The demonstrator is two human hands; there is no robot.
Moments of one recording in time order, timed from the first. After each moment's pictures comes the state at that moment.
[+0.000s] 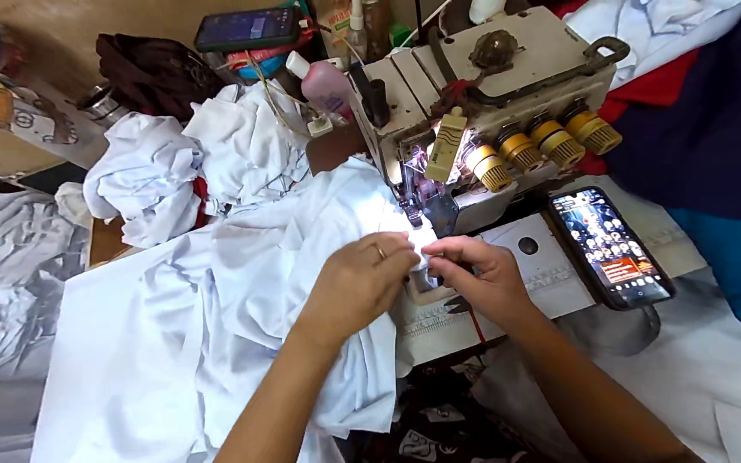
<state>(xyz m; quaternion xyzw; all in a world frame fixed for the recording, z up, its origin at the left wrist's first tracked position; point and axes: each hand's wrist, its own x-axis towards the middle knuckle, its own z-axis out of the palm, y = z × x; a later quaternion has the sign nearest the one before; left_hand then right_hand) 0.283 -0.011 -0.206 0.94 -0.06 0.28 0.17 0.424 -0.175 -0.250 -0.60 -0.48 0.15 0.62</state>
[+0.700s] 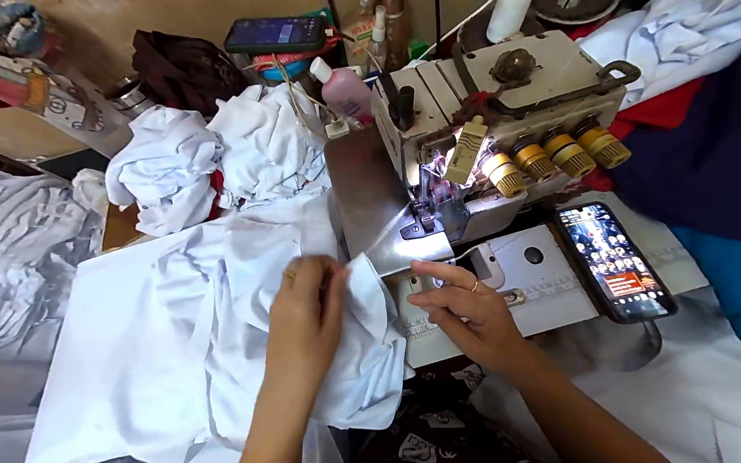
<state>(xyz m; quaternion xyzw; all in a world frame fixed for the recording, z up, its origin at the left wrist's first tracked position) 0.216 -0.026 -0.202 0.89 0.27 0.30 0.20 0.392 -0.182 -0.249 -0.55 -0.59 0.11 0.58</state>
